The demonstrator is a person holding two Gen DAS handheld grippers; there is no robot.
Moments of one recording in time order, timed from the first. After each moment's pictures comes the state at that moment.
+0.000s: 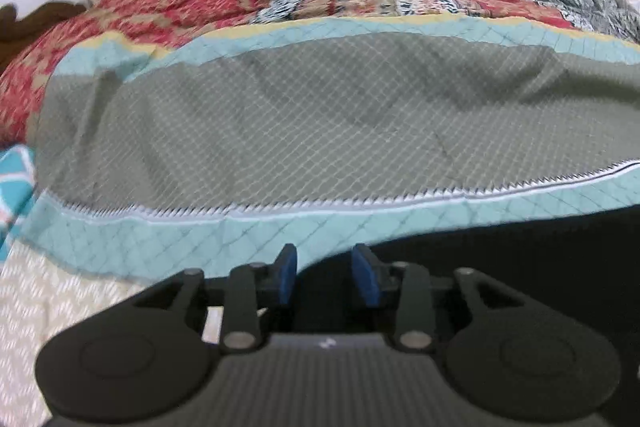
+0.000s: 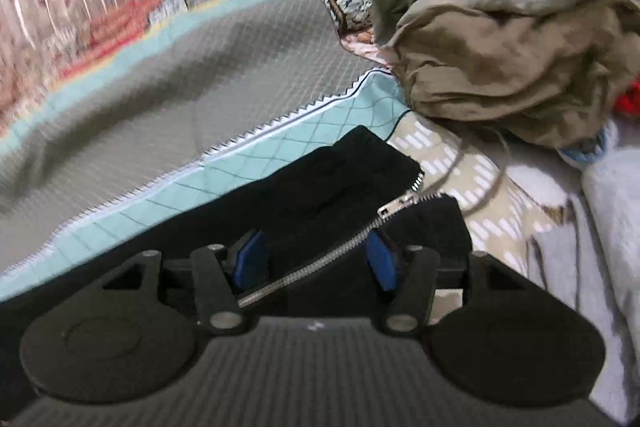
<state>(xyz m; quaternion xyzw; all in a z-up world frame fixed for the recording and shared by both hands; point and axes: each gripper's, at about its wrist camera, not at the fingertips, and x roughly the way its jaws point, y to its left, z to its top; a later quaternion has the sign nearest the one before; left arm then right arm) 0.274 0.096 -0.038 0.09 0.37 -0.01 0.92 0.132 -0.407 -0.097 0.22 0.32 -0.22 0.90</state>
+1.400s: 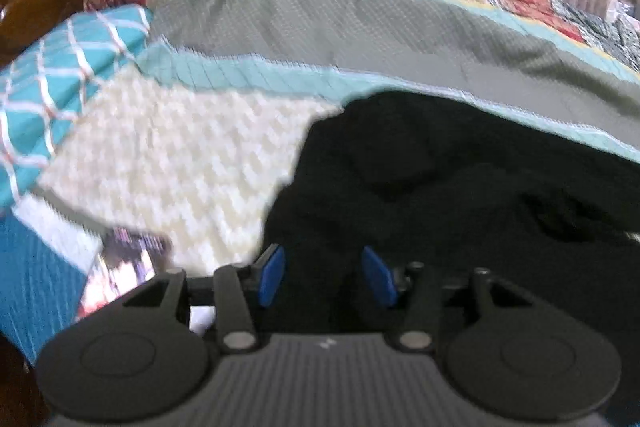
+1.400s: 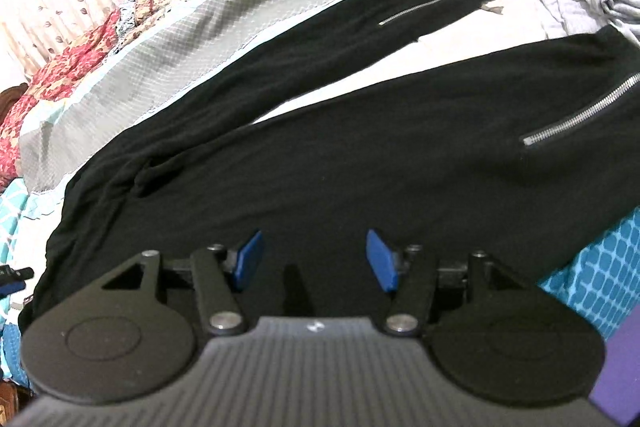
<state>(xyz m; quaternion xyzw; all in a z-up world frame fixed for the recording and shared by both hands) 0.072 0.167 -0.013 -0.01 0.41 0.05 0.91 -0.042 -0.223 -0.106 0.27 0.37 -0.08 0.88</state>
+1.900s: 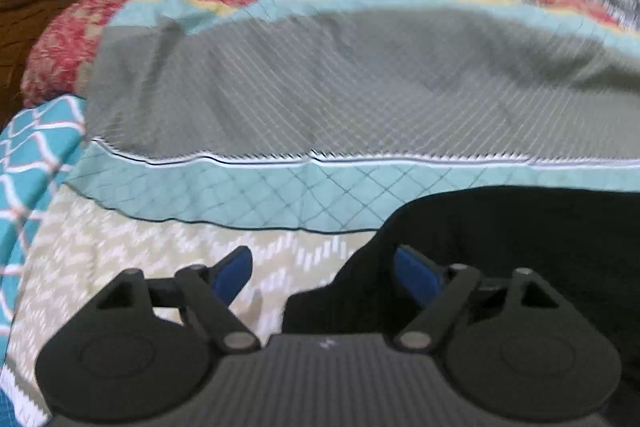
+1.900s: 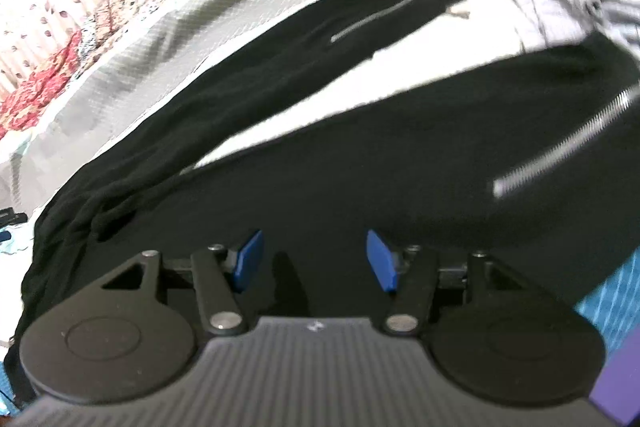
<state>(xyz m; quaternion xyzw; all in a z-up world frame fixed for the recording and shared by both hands) 0.276 0.144 -0.047 0.08 0.42 0.05 0.90 -0.011 -0.261 -0.108 0.27 0.37 -0.13 0.88</state>
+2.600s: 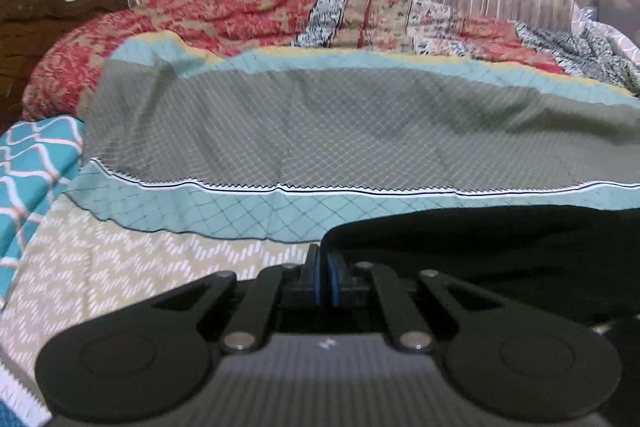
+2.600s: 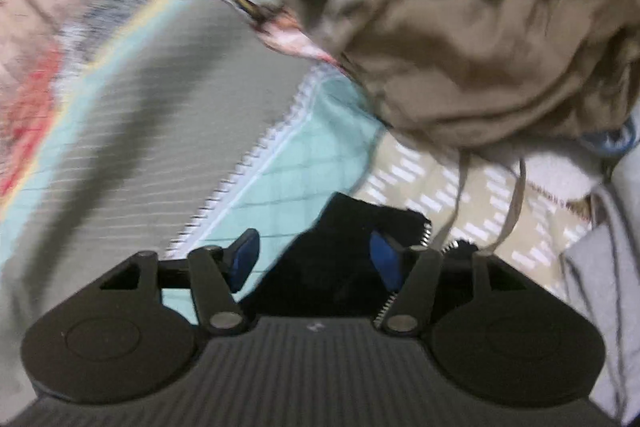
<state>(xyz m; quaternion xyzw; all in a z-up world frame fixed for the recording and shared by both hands) 0.180 0.136 0.005 0.04 0.34 -0.01 0.94 0.230 -0.469 -0.115 0.37 0.37 -0.34 0.78</state>
